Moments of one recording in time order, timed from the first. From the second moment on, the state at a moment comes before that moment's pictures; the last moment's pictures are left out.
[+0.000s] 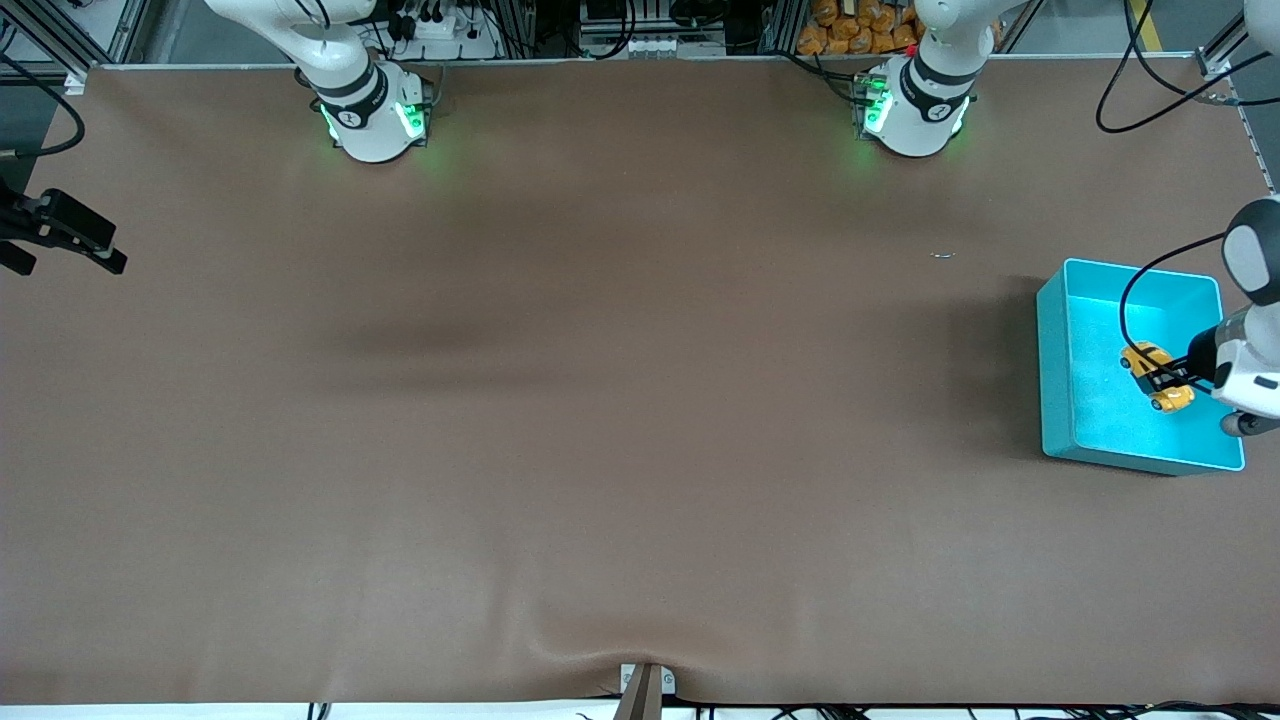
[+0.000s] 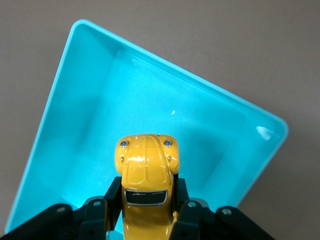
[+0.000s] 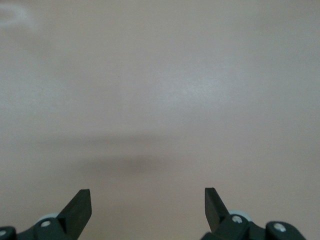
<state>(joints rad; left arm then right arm) 0.47 0.35 -0.20 -1.87 0.31 2.17 -0.16 -0.02 -0.06 -0.06 -1.60 0.02 1.61 -0.07</state>
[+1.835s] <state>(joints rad) 0.52 0.64 -0.20 -1.77 0.44 2.24 0.14 -0.04 -0.05 -0.06 -1.59 0.02 1.61 -0.07</state>
